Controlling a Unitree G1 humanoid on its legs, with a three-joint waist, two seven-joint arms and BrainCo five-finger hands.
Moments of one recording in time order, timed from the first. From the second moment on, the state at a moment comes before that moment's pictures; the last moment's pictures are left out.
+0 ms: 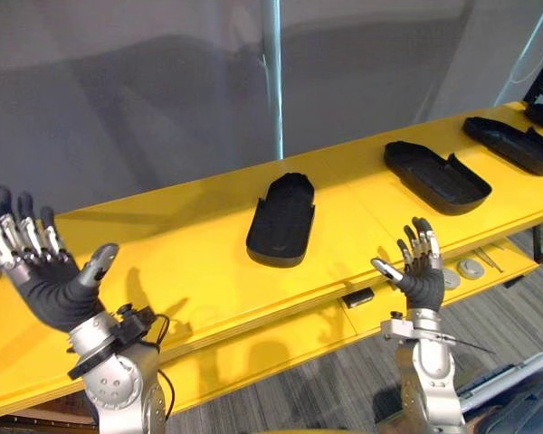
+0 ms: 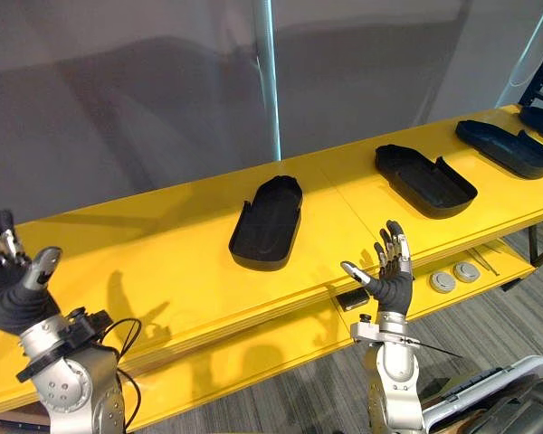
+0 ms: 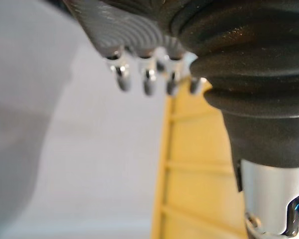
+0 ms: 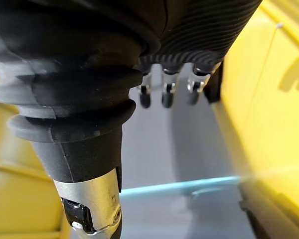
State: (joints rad) left arm 0.28 -0.02 0.20 -0.55 -0.16 -0.49 0.44; right arm 0.18 -0.07 -0.01 -0.15 0.22 -0.38 -0.15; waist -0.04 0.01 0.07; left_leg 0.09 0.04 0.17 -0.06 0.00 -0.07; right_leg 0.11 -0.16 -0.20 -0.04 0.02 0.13
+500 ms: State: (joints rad) left arm 0.27 -0.05 0.28 -0.53 -0.14 -0.50 0.47; right arm 0.22 -0.01 -0.11 -0.14 0.38 -0.41 -0.07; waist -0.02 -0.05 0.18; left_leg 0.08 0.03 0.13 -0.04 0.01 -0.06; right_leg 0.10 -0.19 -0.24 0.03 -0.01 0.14
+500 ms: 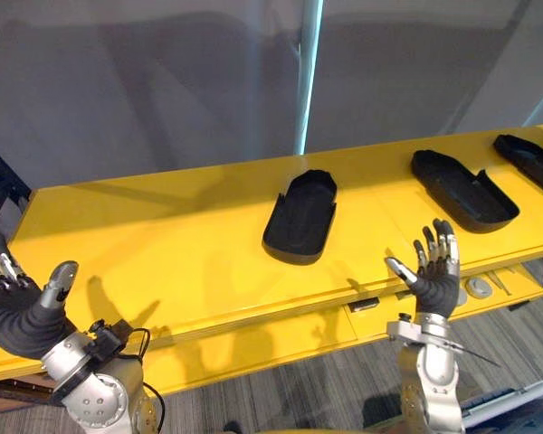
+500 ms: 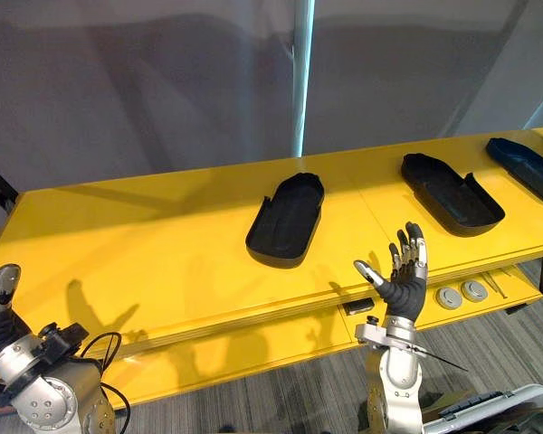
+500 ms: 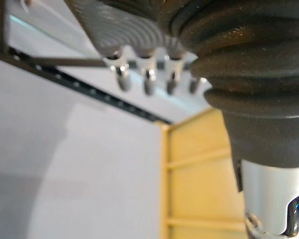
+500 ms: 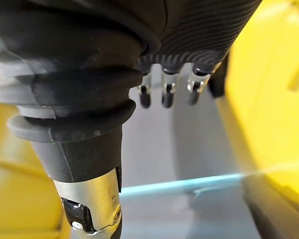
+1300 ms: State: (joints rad) left arm 0.37 -0.04 0.79 0.52 -0.15 -0.38 0.69; right arm -0.36 -0.07 0.23 -0.01 0.45 -0.23 0.01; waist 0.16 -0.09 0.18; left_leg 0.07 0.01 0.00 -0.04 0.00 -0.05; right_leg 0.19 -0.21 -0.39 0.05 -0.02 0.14
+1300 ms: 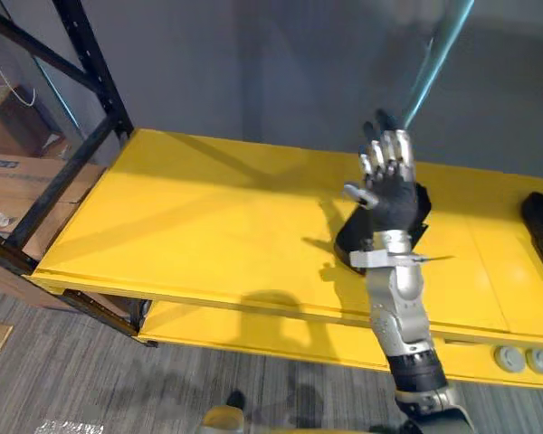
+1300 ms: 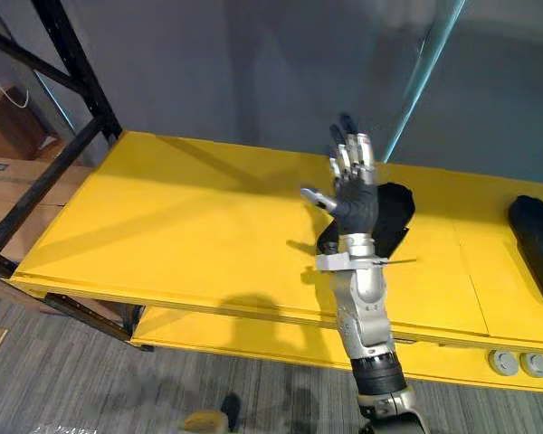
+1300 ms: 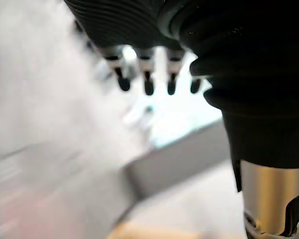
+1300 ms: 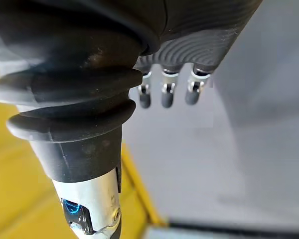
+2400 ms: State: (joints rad) left arm 0.05 0.07 -0.02 0.84 -0.48 -0.29 -0.02; right arm -0.68 0.08 0.31 0.29 0.02 -0.28 -0.54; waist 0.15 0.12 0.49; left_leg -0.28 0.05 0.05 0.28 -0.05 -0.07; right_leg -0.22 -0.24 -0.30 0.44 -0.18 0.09
